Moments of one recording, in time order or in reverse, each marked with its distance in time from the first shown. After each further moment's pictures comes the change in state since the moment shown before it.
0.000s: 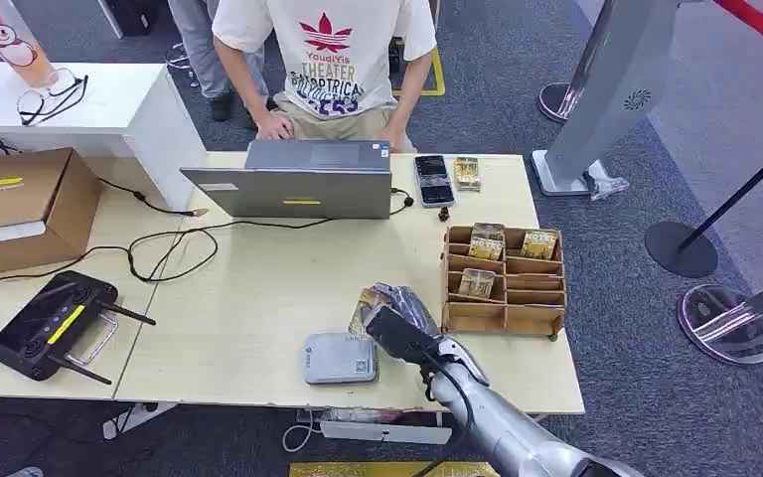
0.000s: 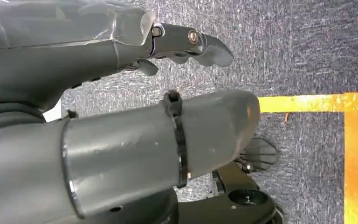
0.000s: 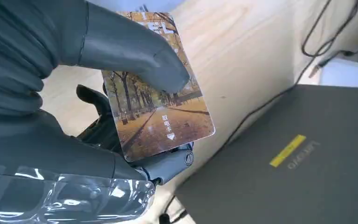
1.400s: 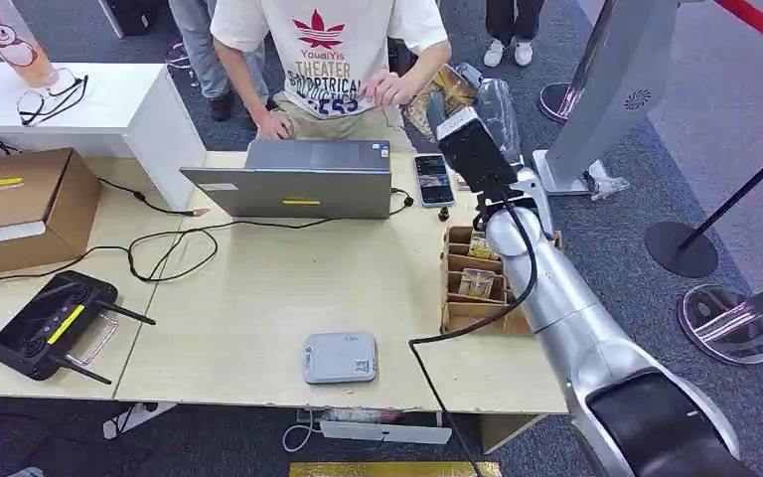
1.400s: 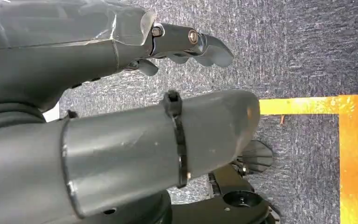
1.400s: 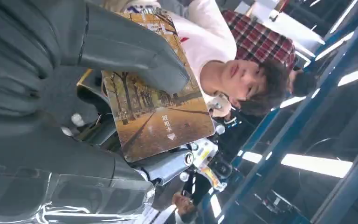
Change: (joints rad) left arm -0.014 0.004 0.000 0.000 -0.015 0.001 0.009; right arm -0.343 -0.108 -0.238 -0.350 0.126 -0.097 0.116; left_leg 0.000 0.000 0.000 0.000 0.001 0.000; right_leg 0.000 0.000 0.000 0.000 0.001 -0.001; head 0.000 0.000
